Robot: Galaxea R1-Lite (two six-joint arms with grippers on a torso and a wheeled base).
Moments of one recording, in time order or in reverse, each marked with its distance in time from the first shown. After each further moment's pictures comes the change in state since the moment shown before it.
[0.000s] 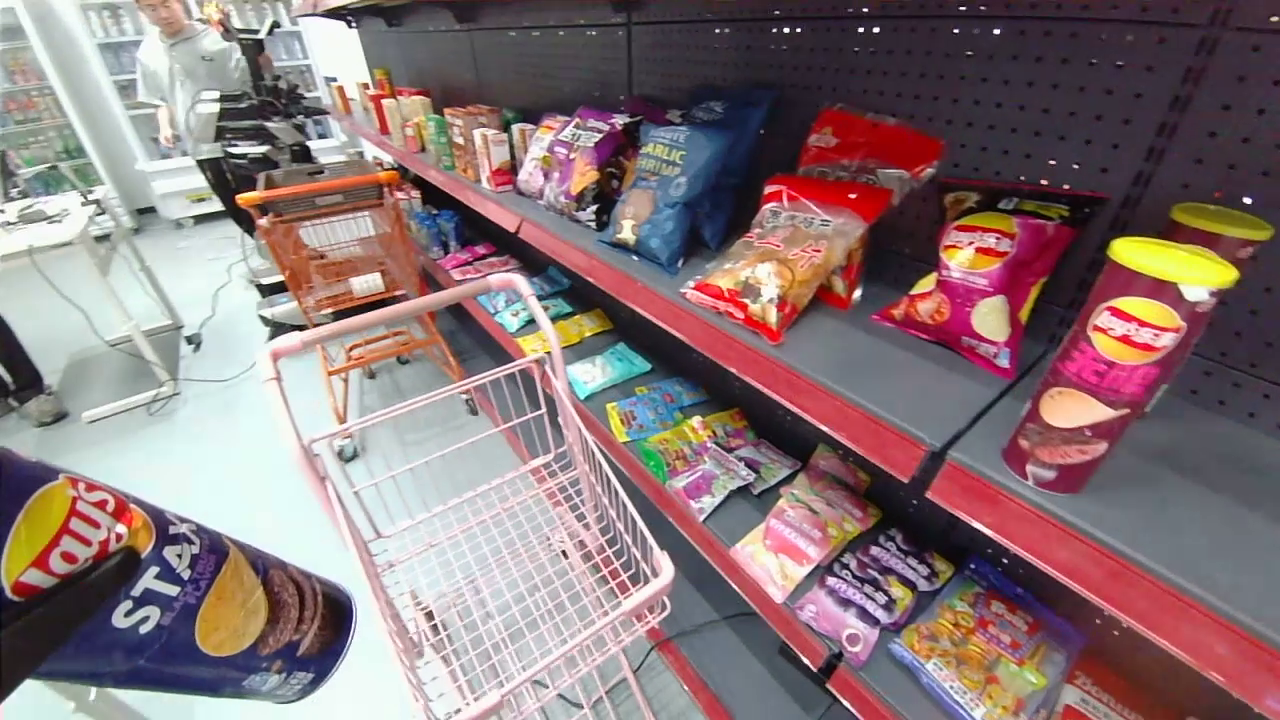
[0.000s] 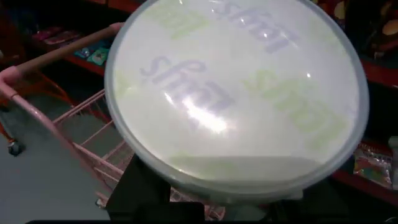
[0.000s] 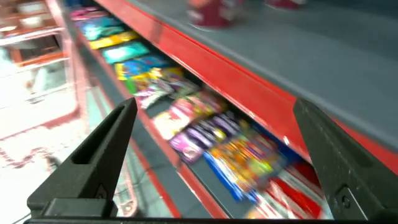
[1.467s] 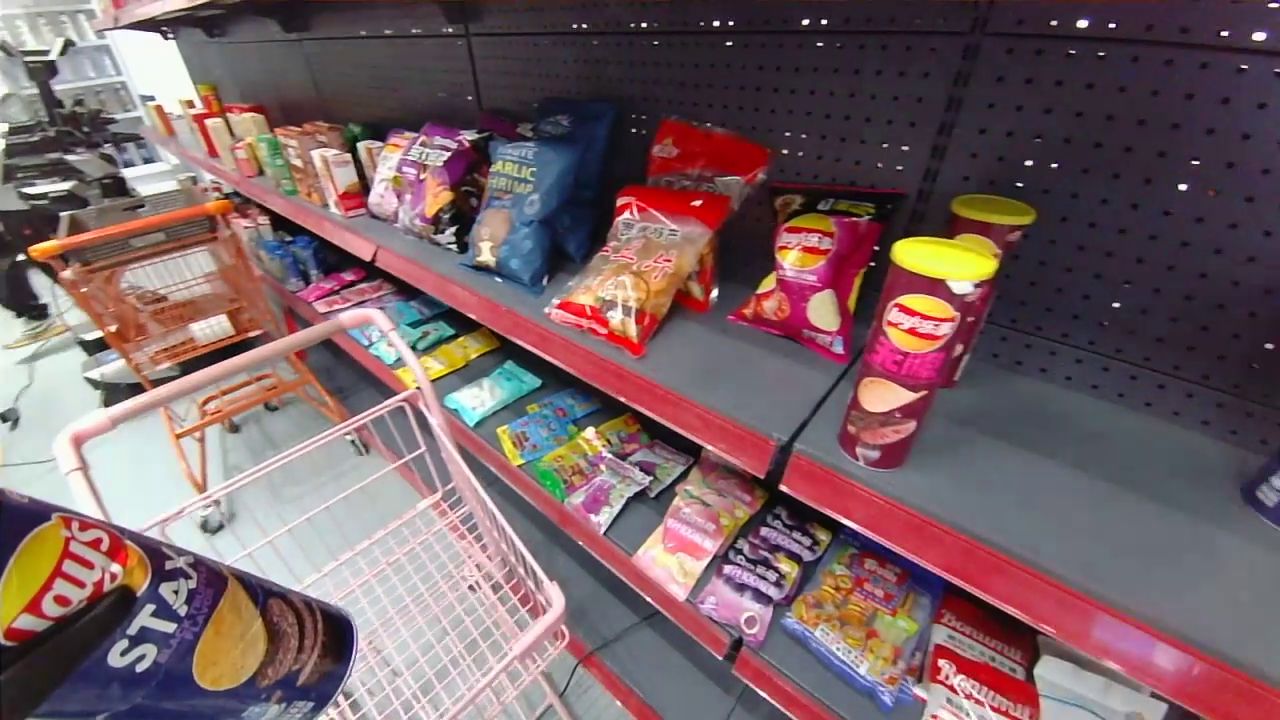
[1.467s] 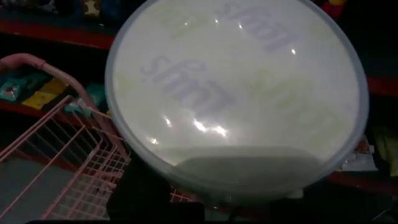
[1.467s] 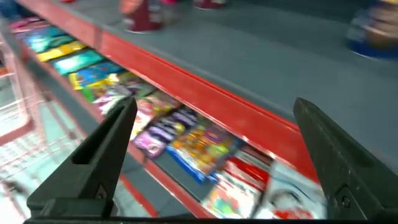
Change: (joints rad) left arm -0.002 -0.054 0.046 -0.002 -0.012 -0.003; right arm -0.001 0.000 0.000 0.000 0.001 0.001
